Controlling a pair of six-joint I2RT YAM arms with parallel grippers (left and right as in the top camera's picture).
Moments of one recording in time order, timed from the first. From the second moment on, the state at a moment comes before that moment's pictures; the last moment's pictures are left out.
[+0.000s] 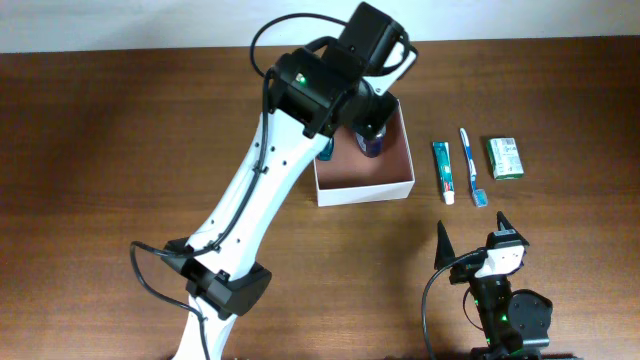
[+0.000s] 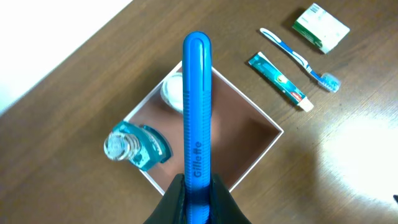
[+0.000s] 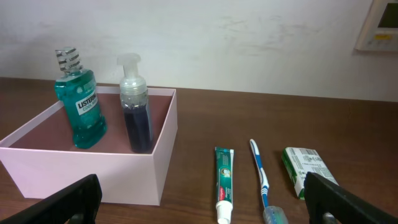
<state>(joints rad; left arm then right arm) -0.68 2.20 2.70 -1.44 -0.04 0.11 0.01 0.02 0.01 -0.07 -0.09 -0.02</state>
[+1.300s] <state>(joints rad) -0.68 2.47 2.67 -1.41 -0.06 0.12 0.01 0.02 0.01 -0.07 -0.09 -0.02</state>
